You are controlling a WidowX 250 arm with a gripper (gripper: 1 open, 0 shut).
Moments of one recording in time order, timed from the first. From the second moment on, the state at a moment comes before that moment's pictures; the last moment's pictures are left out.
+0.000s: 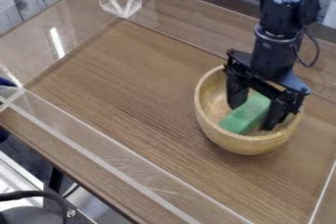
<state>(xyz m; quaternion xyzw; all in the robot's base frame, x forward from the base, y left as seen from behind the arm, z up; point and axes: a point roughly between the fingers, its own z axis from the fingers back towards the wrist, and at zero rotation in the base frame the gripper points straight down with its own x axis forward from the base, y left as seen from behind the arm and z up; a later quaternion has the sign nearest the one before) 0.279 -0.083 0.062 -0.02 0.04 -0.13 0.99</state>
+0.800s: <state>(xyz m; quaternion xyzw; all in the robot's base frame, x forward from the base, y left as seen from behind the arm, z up) 0.276 -0.086 0.057 -0.03 0.04 -0.13 0.99</state>
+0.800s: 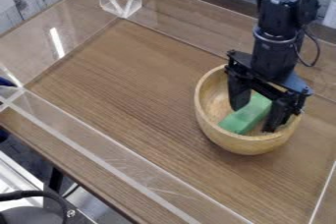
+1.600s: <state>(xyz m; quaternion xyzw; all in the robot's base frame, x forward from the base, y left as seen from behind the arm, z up) 0.279 -0.085 0.062 -0.04 0.02 -0.14 0.99</state>
